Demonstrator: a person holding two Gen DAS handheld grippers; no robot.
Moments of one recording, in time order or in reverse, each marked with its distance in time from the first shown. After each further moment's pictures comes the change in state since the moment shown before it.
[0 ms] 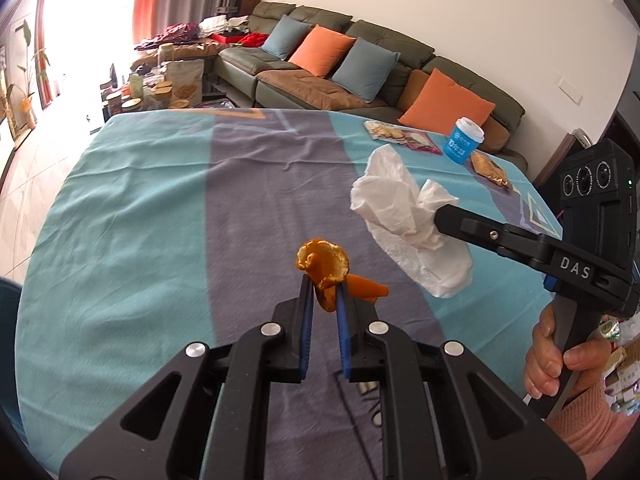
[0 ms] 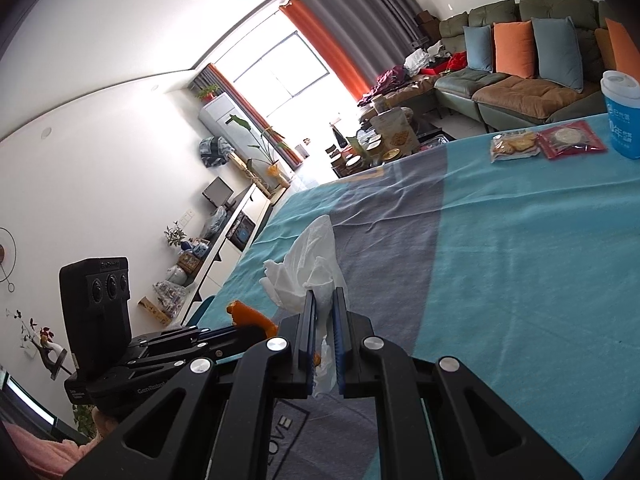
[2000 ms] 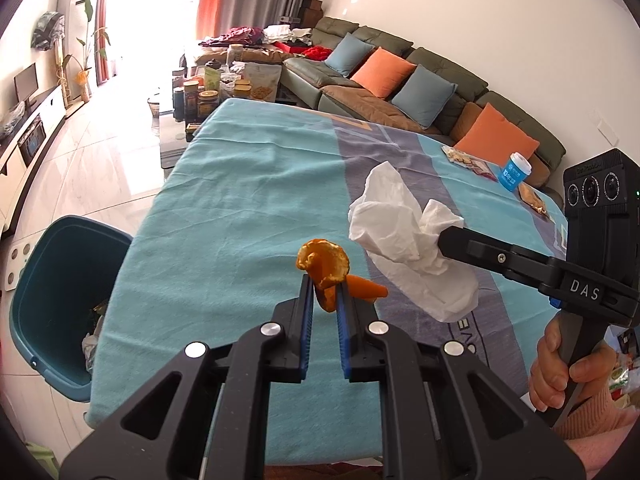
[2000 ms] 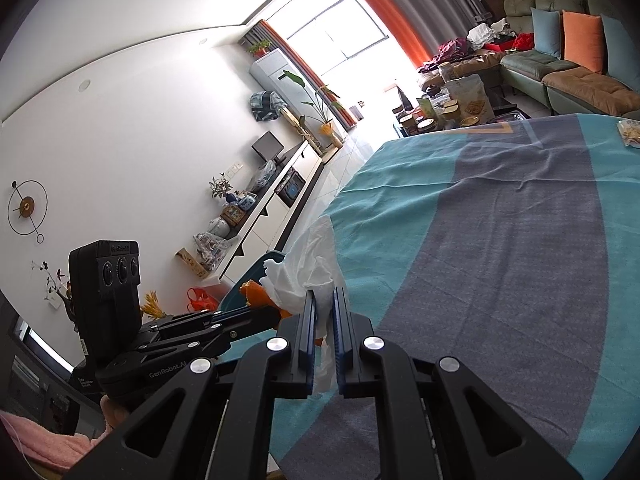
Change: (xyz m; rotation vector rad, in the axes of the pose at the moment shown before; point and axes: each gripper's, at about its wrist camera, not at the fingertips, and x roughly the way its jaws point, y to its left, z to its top) left arm -0.081 0.091 -0.047 -0.143 -0.072 0.142; right arm 0.084 0.079 -0.014 -0.111 0.146 0.160
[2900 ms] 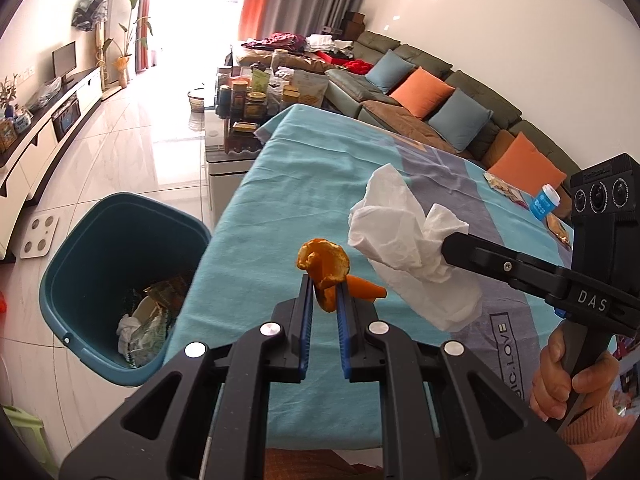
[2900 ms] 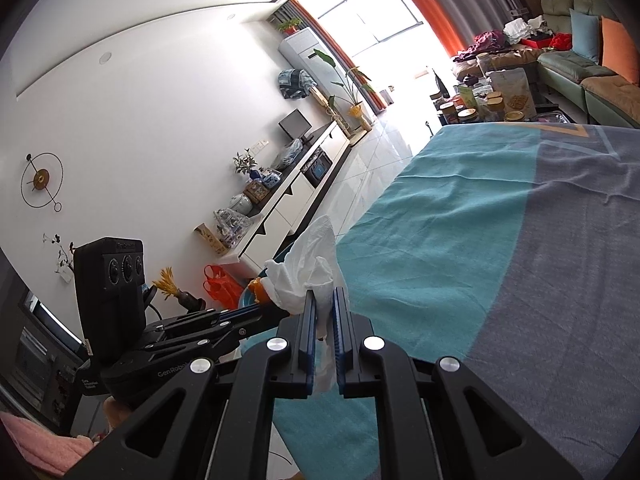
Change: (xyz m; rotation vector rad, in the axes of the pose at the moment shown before) left arm -0.026 0.058 -0.012 -0.114 -0.045 0.089; right arm 0.051 0.037 0.010 -0.073 0.075 0.080
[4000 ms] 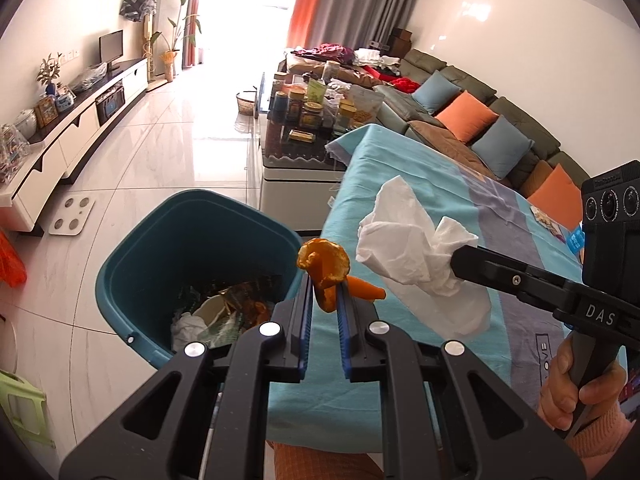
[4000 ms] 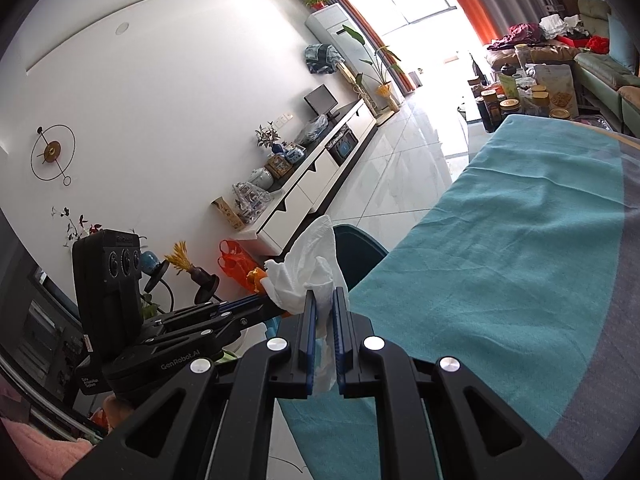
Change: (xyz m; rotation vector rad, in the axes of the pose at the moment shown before) left arm -0.027 0.068 0.001 -0.107 -0.048 0.124; right arm 0.059 0.042 0.012 -0.067 0.095 0.064
